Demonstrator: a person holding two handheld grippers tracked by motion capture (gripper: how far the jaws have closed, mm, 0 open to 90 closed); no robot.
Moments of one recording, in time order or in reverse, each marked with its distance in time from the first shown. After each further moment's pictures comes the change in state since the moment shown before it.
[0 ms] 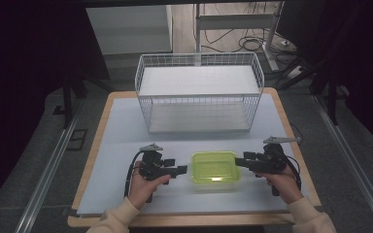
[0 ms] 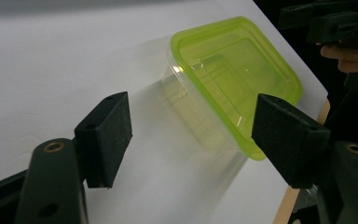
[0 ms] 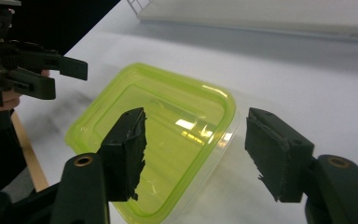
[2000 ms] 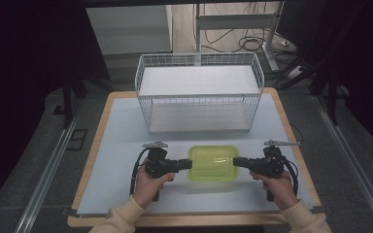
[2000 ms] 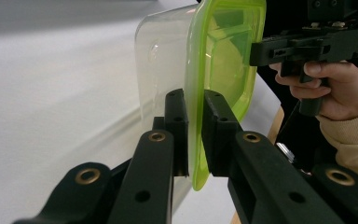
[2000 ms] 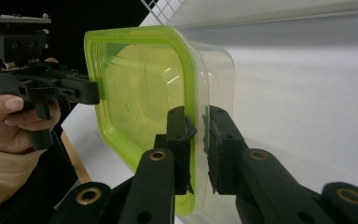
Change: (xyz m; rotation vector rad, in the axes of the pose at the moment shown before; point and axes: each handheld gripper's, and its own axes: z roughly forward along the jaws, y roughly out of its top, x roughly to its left) left arm -0.019 0.013 -0.002 -0.040 -0.125 0.009; right arm 0.014 -0.006 -0.001 -0.052 0.100 0.126
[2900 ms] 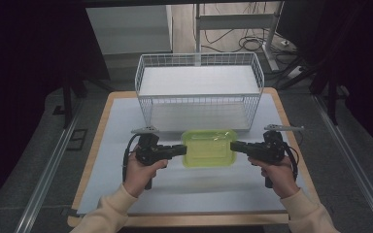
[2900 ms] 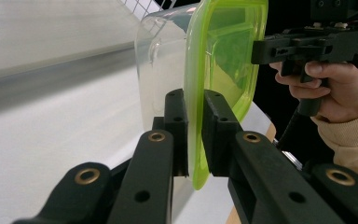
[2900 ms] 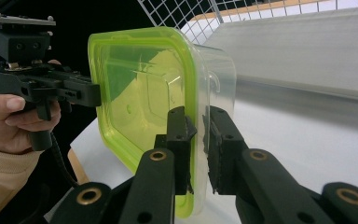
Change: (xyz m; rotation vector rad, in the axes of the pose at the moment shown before) left arm -0.017 0.042 -0.036 -0.056 0.021 0.065; right arm 0.036 0.047 -0.009 -0.070 0.005 -0.098
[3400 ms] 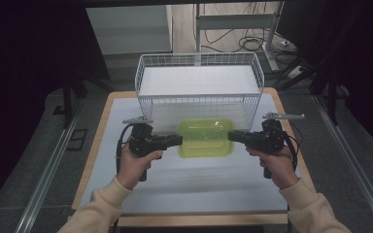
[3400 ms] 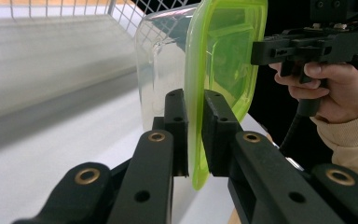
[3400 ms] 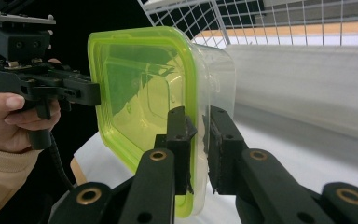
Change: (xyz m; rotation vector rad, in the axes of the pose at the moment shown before) left arm -0.006 0.028 -0.022 -0.039 0.009 0.041; right arm 0.020 0.034 -0.001 -0.018 -0.001 -0.051
